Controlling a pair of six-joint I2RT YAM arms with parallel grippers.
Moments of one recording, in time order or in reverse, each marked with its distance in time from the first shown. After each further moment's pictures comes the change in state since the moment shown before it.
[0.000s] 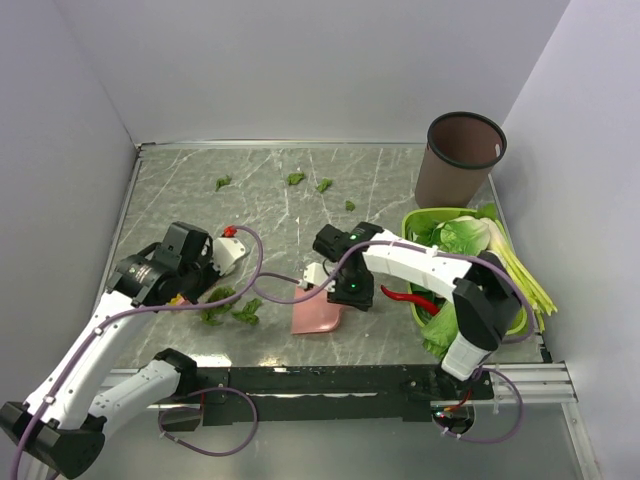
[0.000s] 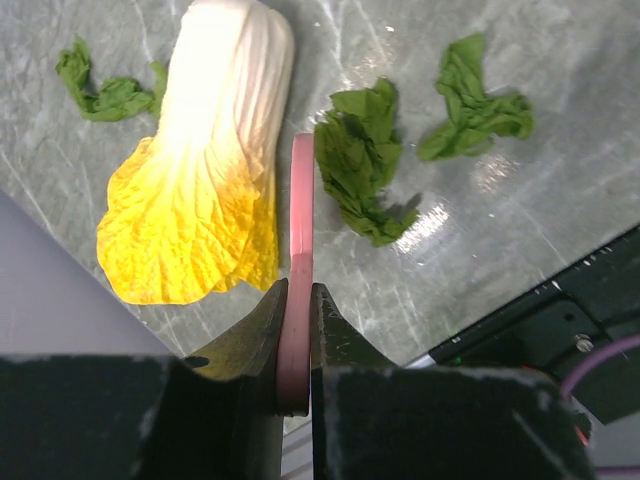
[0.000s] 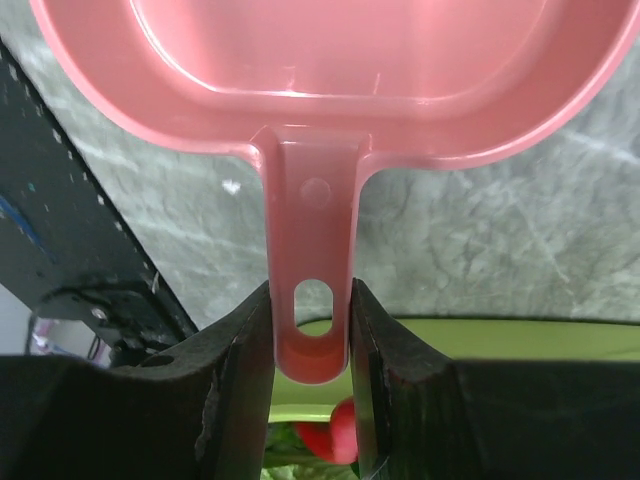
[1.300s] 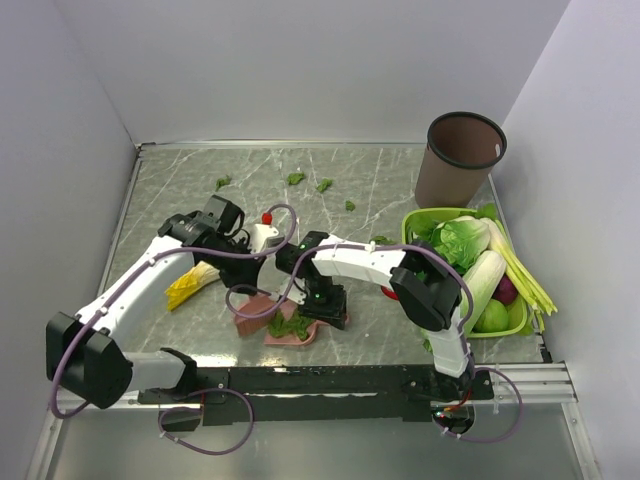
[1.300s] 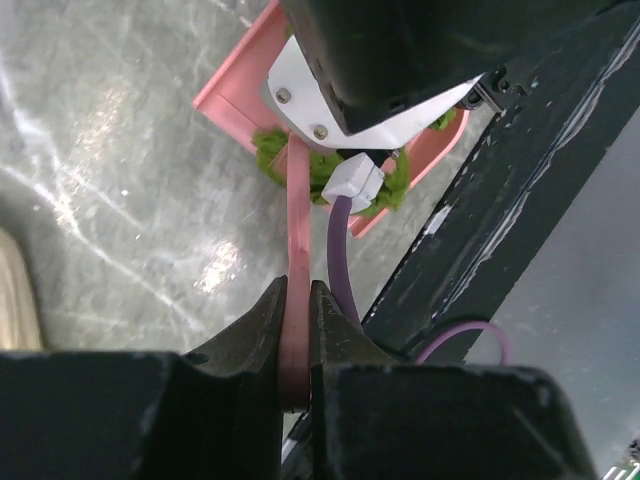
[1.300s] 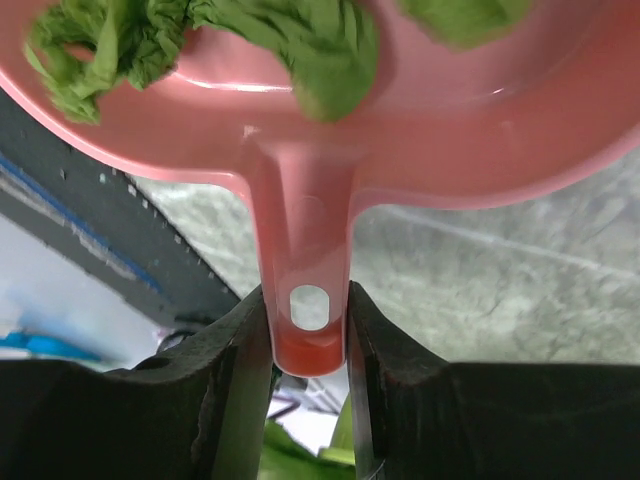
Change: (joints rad) left arm 0.006 0.378 0.072 0.084 0.573 -0.043; right arm 0.144 0.356 0.268 -0.114 -0.072 0.254
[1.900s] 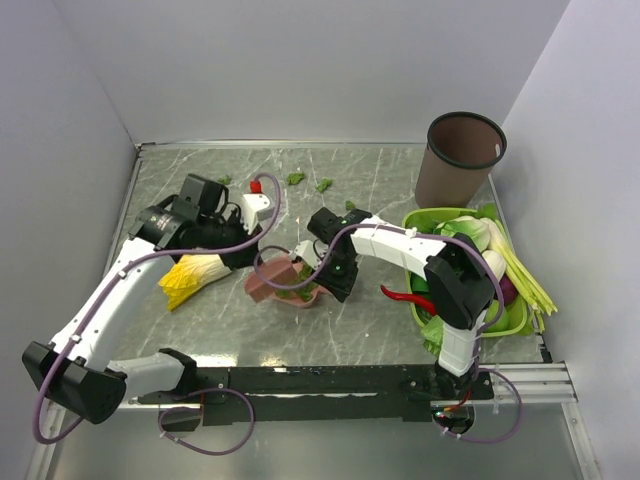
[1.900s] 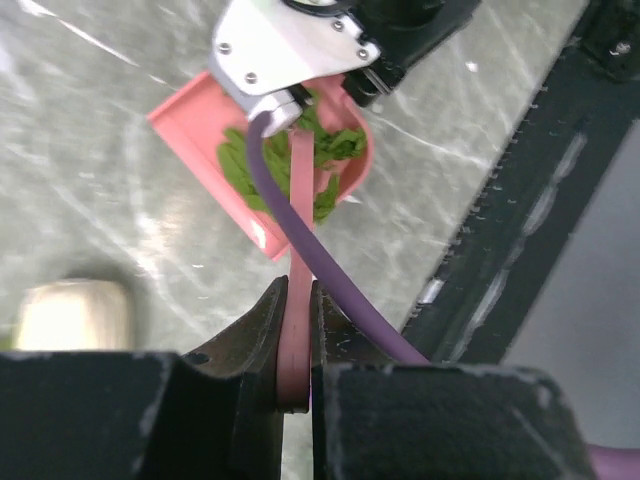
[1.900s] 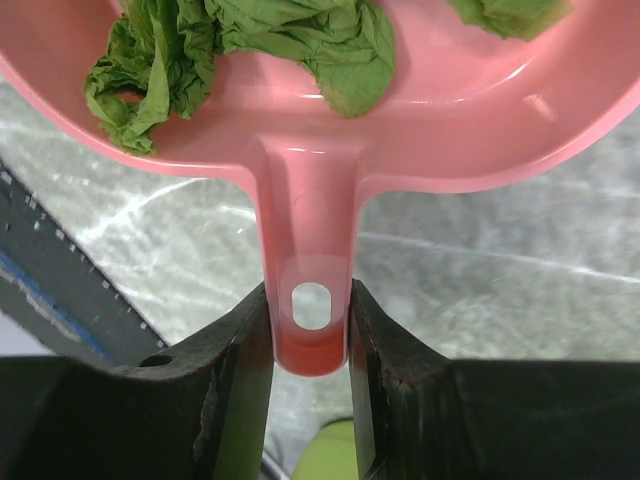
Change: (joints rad) left arm 0.008 -0.073 0.188 0.034 0.044 -0.064; right arm -0.225 -0.161 -0.136 0.249 -0.083 -0.076
